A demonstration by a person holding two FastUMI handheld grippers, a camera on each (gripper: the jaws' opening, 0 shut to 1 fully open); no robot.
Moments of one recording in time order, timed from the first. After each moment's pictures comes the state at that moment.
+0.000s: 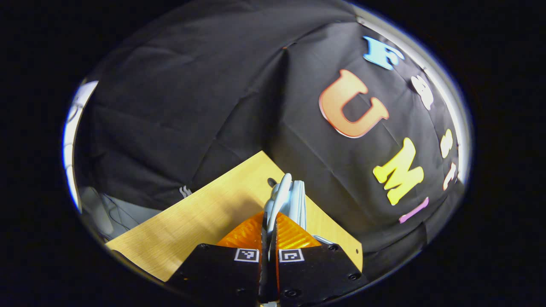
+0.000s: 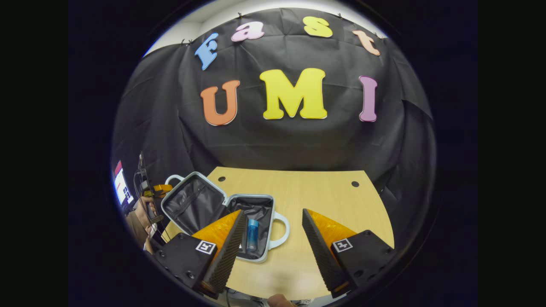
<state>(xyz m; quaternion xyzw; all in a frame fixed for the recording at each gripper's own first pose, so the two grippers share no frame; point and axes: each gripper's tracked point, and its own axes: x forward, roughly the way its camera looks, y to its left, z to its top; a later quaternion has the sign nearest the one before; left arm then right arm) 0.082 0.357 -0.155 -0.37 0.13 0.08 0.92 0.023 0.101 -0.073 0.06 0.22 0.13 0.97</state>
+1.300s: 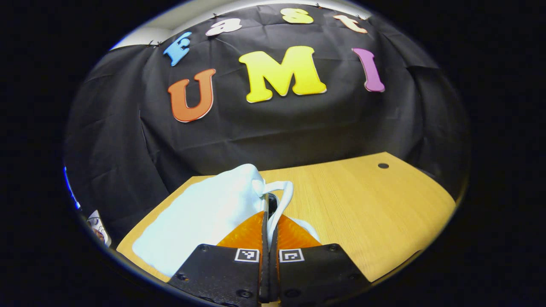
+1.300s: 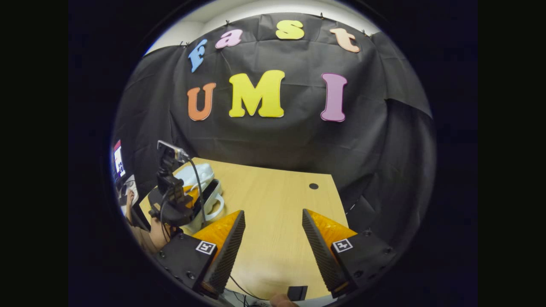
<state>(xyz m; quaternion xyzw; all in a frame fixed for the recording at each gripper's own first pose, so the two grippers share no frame) 0.105 -0.086 -0.209 0.07 0.13 0.05 0.99 0.015 -0.139 -0.133 0.01 0.20 0.11 0.97</state>
